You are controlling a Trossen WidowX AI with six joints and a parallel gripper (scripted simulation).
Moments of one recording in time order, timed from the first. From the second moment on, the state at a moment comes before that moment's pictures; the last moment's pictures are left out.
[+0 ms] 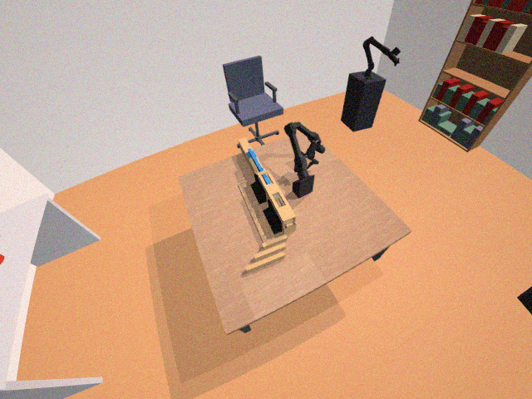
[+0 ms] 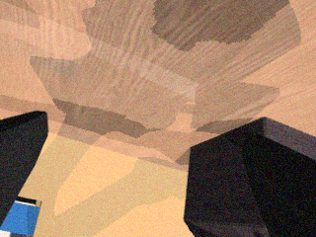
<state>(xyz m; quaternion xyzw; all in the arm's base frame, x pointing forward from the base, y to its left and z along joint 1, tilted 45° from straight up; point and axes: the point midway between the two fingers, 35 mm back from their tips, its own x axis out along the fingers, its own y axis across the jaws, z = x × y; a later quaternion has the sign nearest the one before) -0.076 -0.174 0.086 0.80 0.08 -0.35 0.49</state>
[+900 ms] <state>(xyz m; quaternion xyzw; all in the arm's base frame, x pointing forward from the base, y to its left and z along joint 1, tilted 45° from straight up) -0.039 -0.201 0.073 0.71 0.31 -0.36 0.52</state>
